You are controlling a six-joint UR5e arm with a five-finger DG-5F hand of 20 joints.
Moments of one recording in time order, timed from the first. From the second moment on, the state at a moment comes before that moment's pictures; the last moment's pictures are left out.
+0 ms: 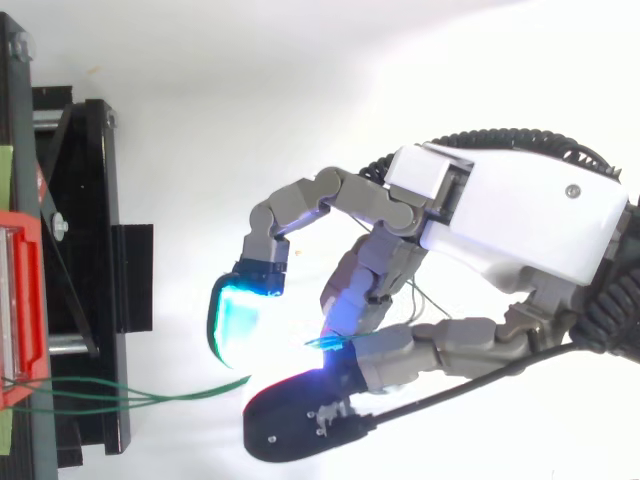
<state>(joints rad) 0.30 -2.24 -0.98 -3.43 -0.92 0.09</state>
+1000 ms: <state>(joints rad) 0.30 -2.24 -1.01 -3.41 -0.92 0.11</state>
